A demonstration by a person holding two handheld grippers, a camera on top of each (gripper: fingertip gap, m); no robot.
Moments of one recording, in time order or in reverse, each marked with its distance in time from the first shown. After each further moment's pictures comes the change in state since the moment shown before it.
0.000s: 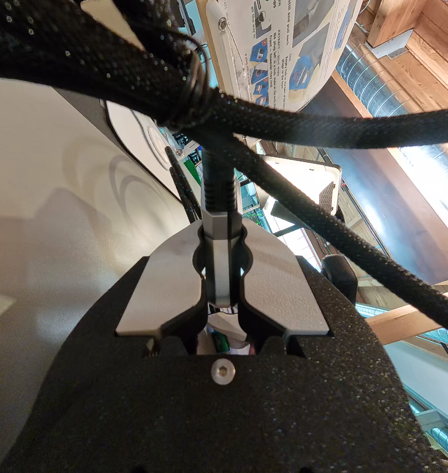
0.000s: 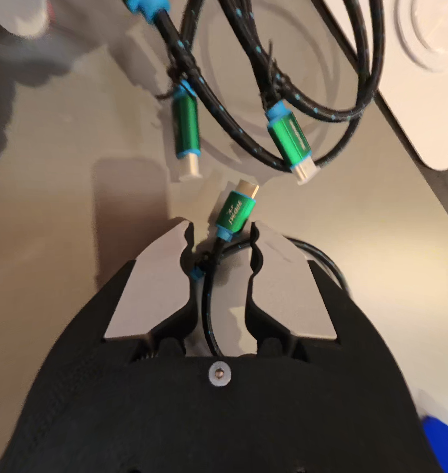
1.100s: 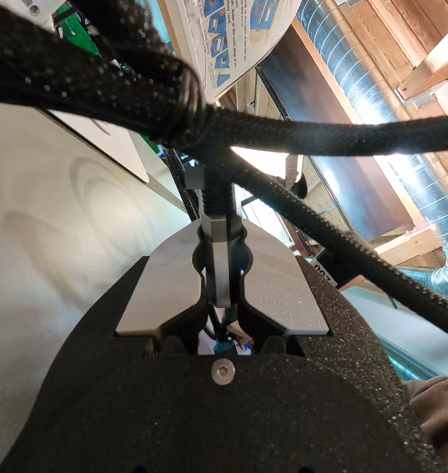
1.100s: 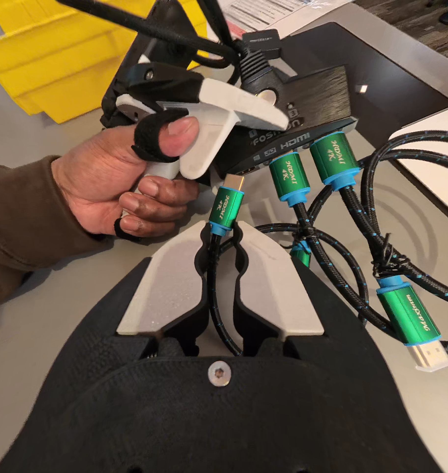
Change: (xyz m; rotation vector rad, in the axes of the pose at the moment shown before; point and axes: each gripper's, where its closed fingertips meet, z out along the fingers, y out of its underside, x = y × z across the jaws) left arm 0.028 0.030 0.014 -0.150 0.178 -0.014; right arm -0.062 -0.059 -0.041 0.439 -0.432 -0.042
